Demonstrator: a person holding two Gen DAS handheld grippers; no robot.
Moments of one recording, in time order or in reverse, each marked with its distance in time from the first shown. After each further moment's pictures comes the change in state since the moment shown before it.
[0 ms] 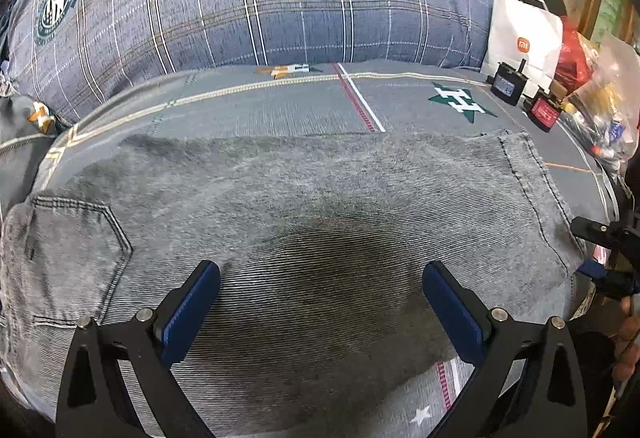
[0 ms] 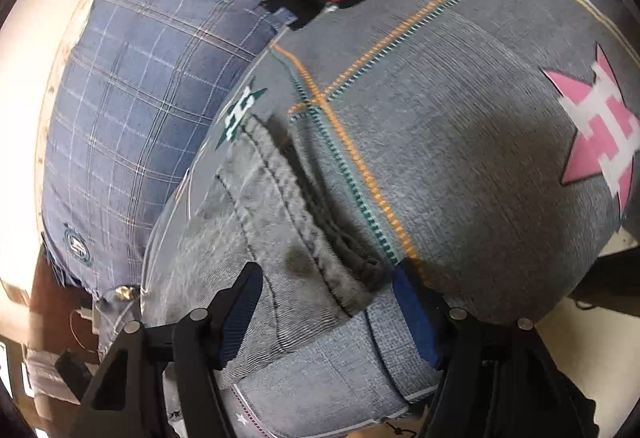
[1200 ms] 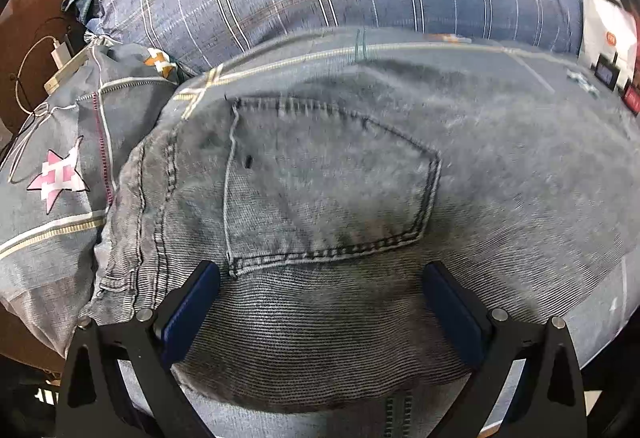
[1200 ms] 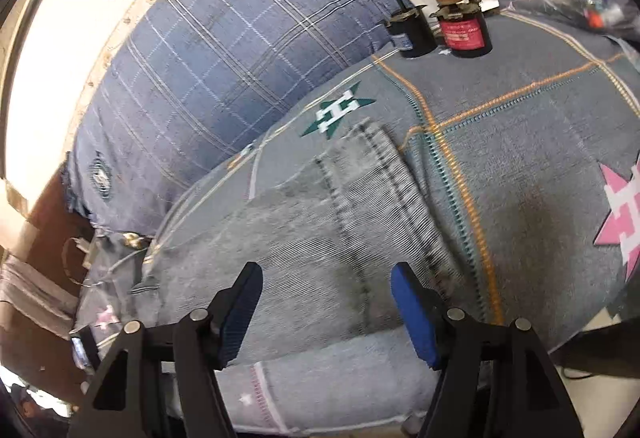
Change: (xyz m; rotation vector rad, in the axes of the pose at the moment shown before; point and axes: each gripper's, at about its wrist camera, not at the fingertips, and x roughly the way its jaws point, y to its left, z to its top) left arm -0.032 0.149 -0.050 -0.049 0.033 0.288; right arm -0.016 0.064 -0.021 -0.281 -0.069 0.067
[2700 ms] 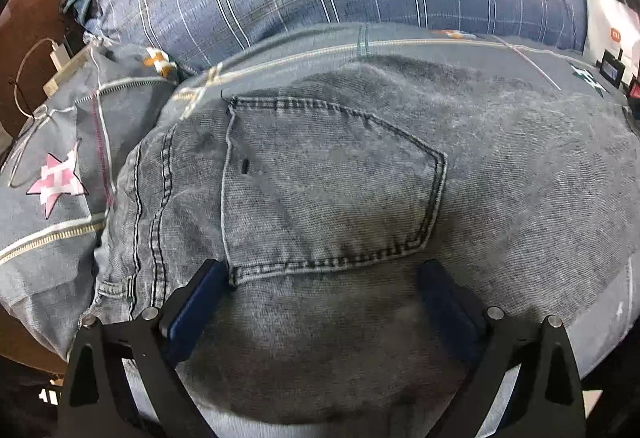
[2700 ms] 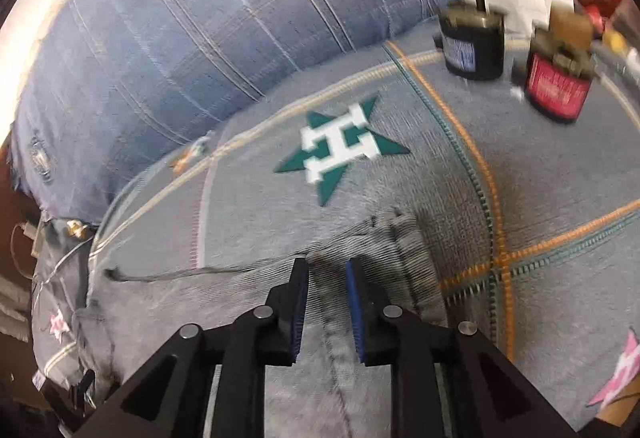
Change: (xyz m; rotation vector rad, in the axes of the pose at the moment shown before) left arm 0.010 -0.004 0.001 0.013 0.039 0.016; right arm 0.095 0.042 0.096 -0.143 0.158 -0.196
